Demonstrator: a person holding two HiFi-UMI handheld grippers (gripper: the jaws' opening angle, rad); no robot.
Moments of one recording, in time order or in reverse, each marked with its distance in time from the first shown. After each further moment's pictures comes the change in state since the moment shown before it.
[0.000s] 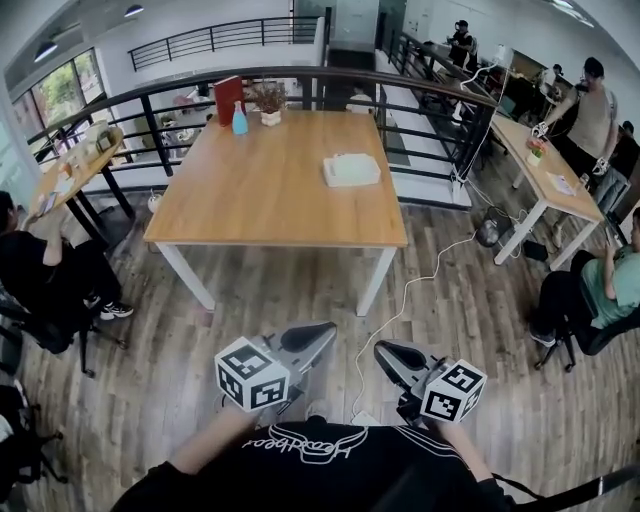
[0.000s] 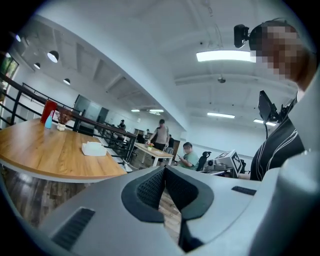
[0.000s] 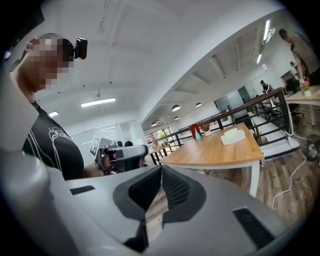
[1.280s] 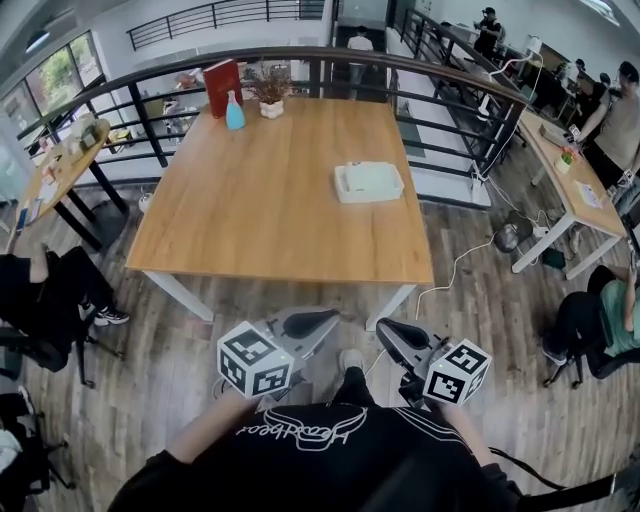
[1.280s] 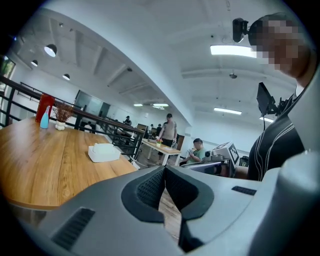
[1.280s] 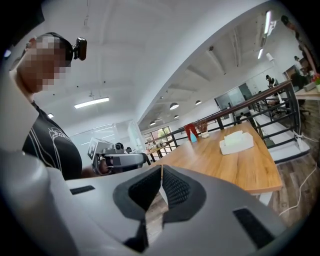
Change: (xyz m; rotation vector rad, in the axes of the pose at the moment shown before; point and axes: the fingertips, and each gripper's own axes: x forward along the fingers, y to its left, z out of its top) left arm 0.115 0.238 0.046 -0.004 0.071 0.012; right arm 0.185 -0.195 0.084 0.012 0.017 0.016
